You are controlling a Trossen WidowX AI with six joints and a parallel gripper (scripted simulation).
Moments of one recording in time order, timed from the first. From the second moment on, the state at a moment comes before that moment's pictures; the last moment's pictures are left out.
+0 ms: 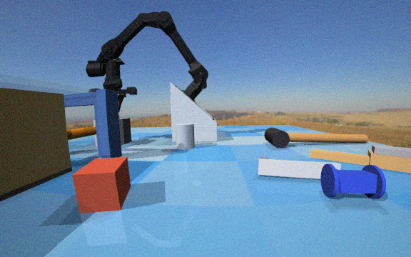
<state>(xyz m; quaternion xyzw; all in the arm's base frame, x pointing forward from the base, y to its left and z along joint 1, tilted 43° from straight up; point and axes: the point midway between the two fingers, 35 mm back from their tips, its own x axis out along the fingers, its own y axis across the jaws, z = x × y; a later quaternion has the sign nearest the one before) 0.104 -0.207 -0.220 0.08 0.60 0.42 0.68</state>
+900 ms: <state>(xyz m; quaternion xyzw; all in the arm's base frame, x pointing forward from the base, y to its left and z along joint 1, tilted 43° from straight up) 0.137 -0.230 -0.242 0.08 0.60 0.42 0.68</state>
